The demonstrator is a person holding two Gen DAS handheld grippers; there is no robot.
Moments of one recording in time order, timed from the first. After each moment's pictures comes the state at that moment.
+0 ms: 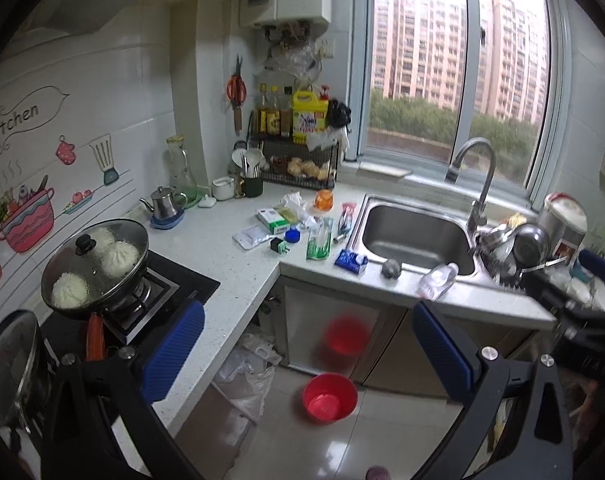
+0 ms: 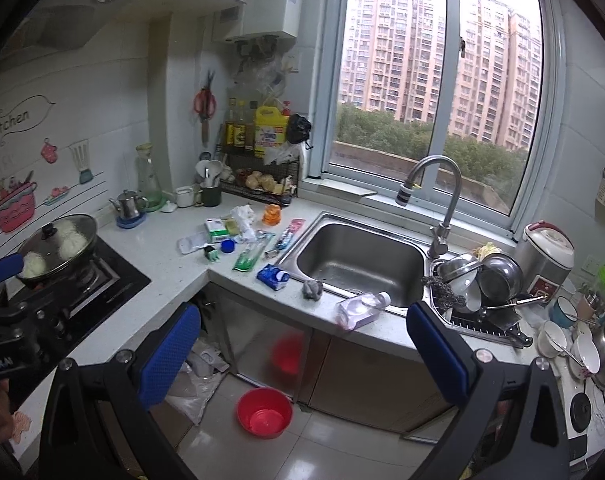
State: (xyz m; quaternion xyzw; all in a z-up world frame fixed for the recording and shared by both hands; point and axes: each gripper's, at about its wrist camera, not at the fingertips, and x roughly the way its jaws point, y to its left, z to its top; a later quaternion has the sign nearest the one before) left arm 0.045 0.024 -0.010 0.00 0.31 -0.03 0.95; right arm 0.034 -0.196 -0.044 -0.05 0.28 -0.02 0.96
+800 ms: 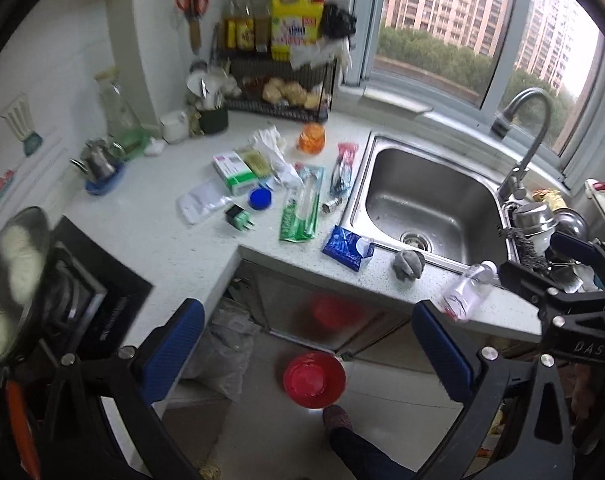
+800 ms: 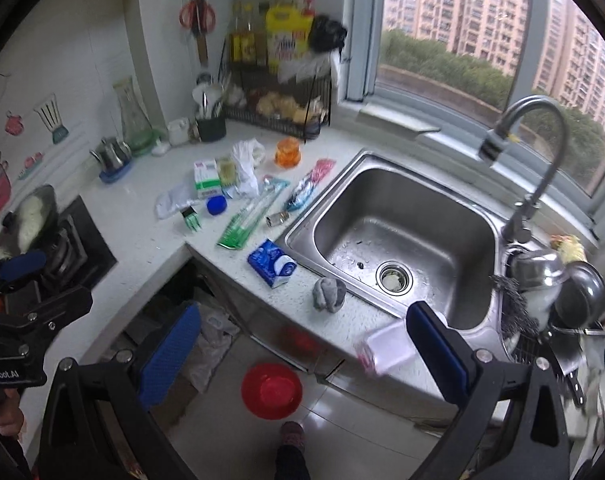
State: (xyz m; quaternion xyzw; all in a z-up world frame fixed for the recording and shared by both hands) left arm 0.292 -0.030 -0.104 -0.02 0.46 -0.05 0.88; right arm 0.273 -0.234 -0.126 -0.05 0.44 0.06 0.89
